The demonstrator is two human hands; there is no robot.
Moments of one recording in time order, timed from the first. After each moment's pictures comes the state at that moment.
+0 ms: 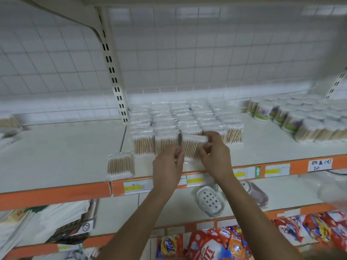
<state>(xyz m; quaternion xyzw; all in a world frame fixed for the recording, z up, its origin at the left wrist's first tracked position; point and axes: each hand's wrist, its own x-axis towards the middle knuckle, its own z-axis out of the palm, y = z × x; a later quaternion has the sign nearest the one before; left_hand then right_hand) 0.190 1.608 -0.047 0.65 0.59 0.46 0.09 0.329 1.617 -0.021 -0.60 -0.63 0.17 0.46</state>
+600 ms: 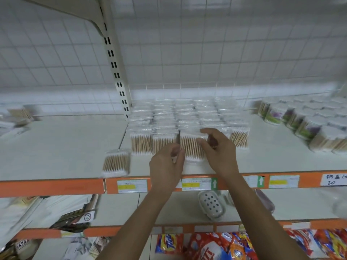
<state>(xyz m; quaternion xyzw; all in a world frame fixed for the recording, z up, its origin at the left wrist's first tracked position) 0.207 1.610 -0.043 0.61 0.61 0.50 0.06 0.354 1.646 -0.022 -0.51 -0.66 0.19 0.52</state>
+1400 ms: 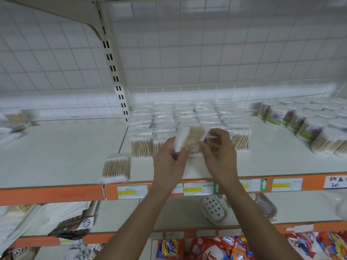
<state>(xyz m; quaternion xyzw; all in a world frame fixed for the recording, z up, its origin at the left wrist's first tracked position) 0.210 1.613 -0.019 0.59 0.55 0.55 0.24 0.341 1.635 -0.017 -0.52 -0.59 0.25 0.57</state>
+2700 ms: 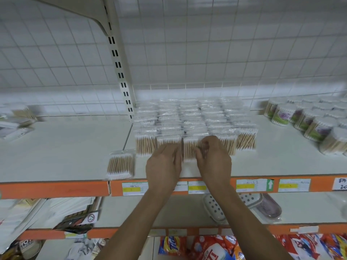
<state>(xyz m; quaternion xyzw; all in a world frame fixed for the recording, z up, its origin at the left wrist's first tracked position) 0.184 1.615 -0.041 0.66 0.59 0.46 -0.05 0.317 1.635 -0.039 -0.59 -0.65 0.04 0.47</state>
